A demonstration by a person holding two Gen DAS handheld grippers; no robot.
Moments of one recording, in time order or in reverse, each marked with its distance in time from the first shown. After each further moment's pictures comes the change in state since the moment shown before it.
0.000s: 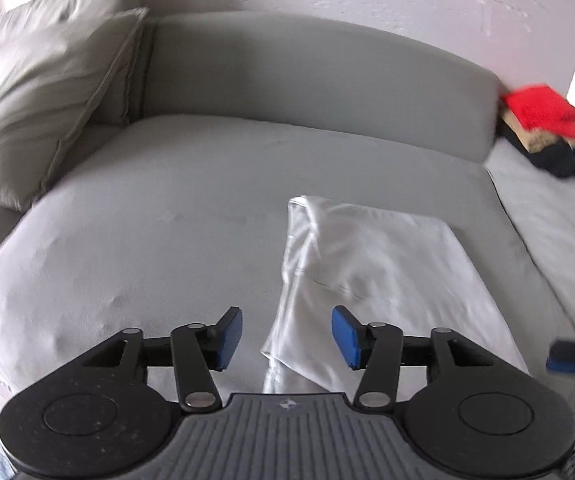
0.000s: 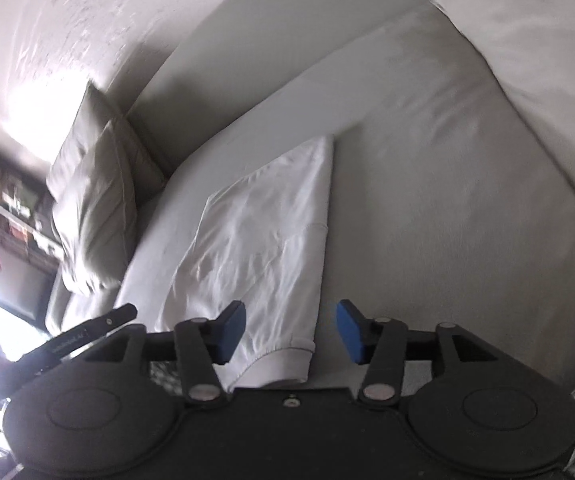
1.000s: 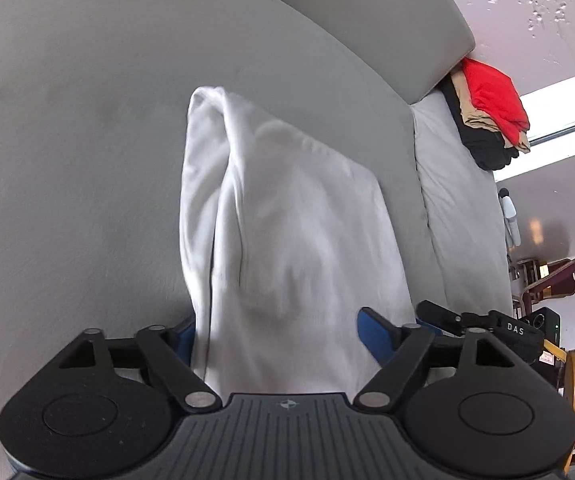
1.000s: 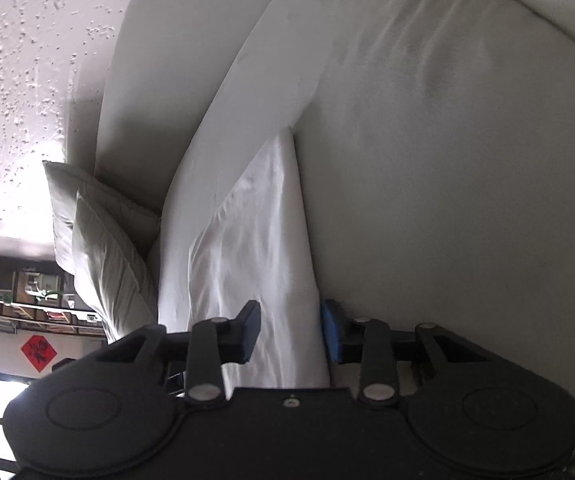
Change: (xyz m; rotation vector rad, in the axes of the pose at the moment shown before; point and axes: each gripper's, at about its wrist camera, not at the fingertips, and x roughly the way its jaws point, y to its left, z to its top) left arm 0.145 0.020 0.046 -0.222 0.479 -0.542; right arm 0.090 -0.048 0.059 0.349 0.105 0.099
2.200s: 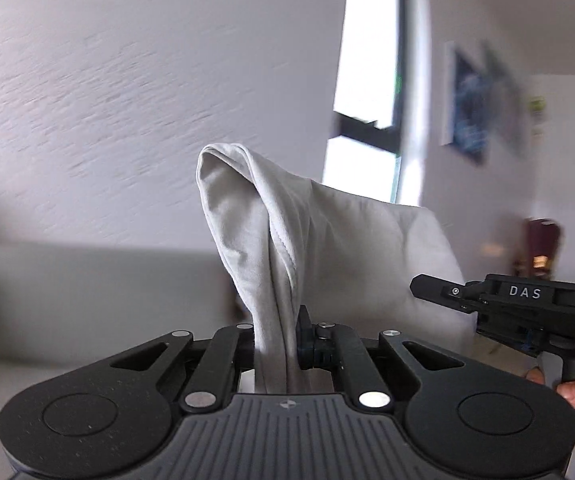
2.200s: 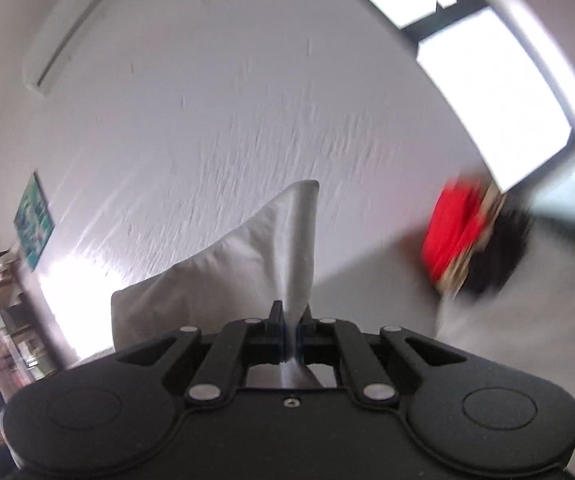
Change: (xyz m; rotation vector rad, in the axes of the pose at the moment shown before) left arm -0.088 -0.363 -0.147 0.810 -0.800 -0.093; right arm -0.305 0.112 -0.087 -0.592 -0.983 0.081
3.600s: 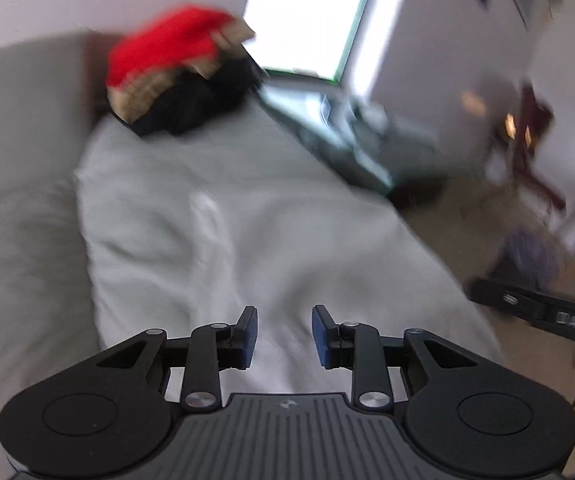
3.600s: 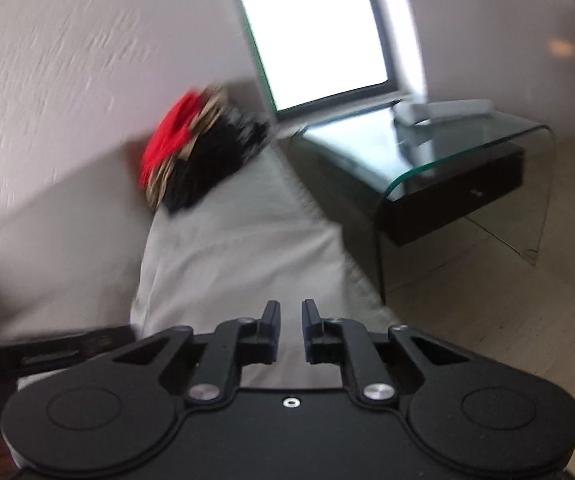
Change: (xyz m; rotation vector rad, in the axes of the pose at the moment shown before) left arm 0.257 -0.100 -0.153 -0.044 0.663 -0.077; right arm 0.013 -0.216 -0.018 -0.124 0.393 -0.604
